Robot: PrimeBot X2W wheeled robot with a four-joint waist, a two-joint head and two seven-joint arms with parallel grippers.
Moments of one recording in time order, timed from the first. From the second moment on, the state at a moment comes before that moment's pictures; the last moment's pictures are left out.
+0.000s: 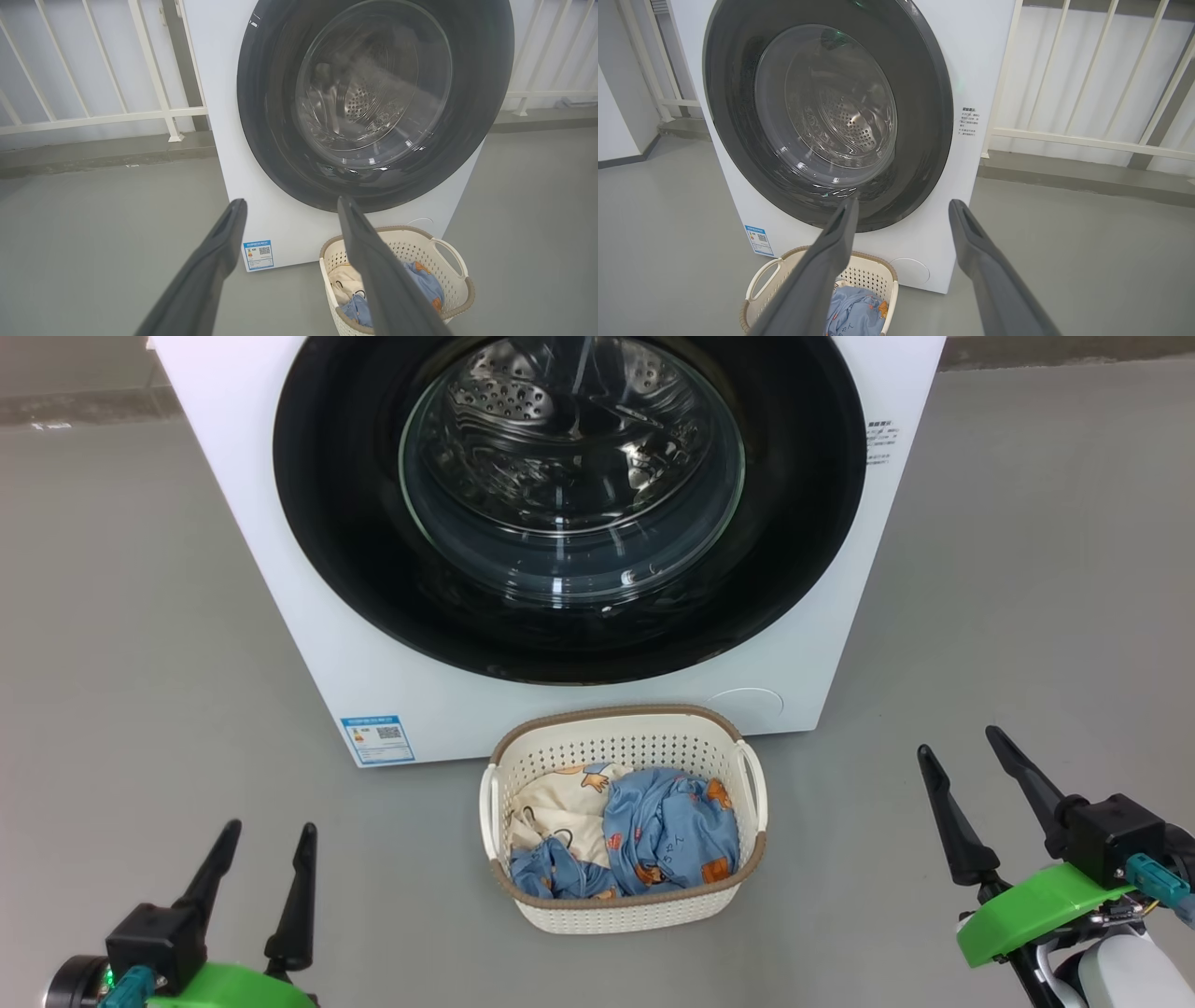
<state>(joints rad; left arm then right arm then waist) -0.07 0.13 -0.02 0.24 -0.18 -0.13 -0.25 -0.17 -0.25 0.06 0.25 0.22 0.13 -0.25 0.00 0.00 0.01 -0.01</state>
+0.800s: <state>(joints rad) -0.08 0.13 -0.03 0.25 -0.24 -0.13 -0.26 -0.17 -0.25 0.06 0.26 0.24 0.13 -0.25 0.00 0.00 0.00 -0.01</state>
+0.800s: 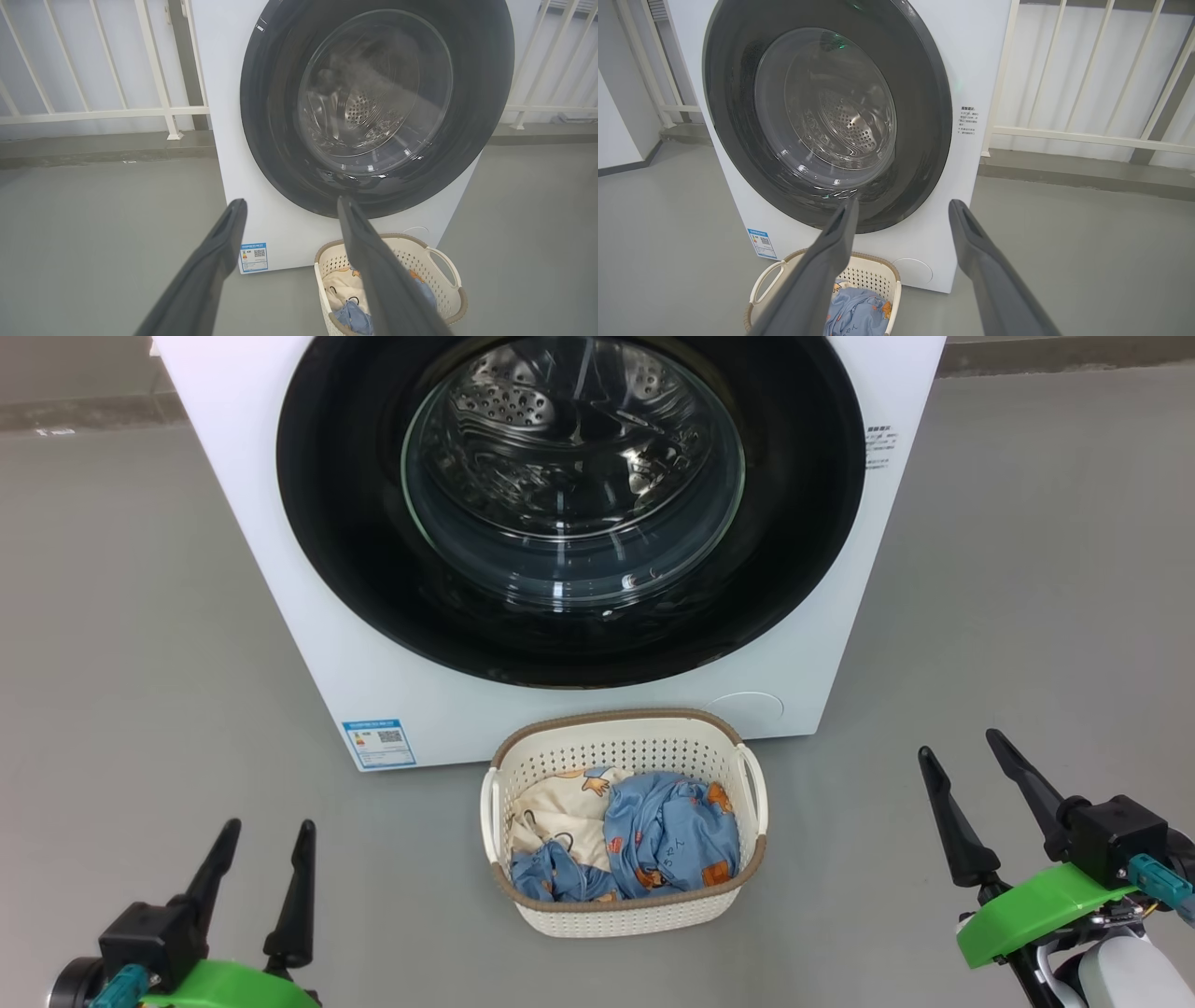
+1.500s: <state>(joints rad) -0.09 0.14 -0.03 0.27 -0.23 -0.13 -0.26 -0.17 -0.24 0.05 0.26 0.25 0.13 -0.25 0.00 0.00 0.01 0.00</state>
